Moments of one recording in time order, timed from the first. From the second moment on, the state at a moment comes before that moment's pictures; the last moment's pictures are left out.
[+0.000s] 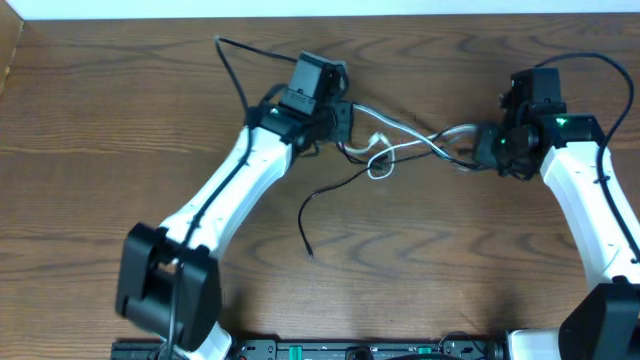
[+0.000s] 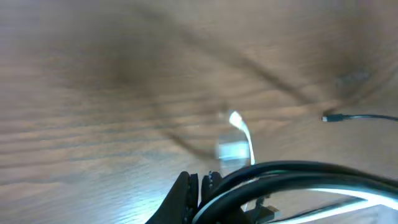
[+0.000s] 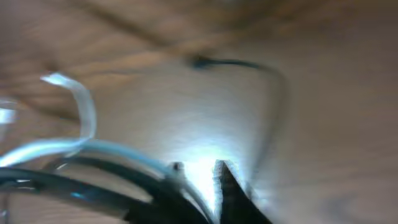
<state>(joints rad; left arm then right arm) -0.45 1.76 1.40 -0.54 0.13 -0.33 0.03 1.57 1.24 -0.91 -0.02 0.35</state>
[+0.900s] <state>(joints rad) -0.44 1.29 1.40 -0.45 0.18 -0.38 0.10 1.43 1.24 -0.68 -0.75 -0.12</state>
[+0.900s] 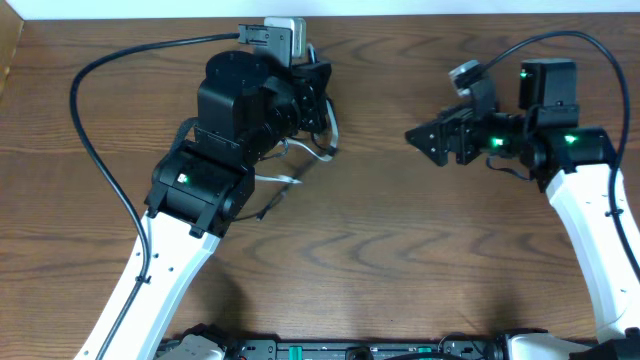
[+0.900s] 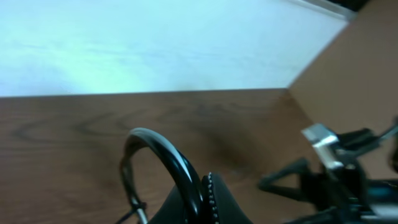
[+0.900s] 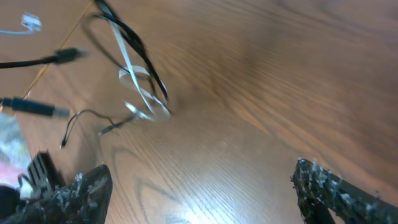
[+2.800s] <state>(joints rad) -0.24 1.66 1.44 -0.97 0.62 -0.28 0.28 1.49 1.25 -0.87 -0.30 0.22</state>
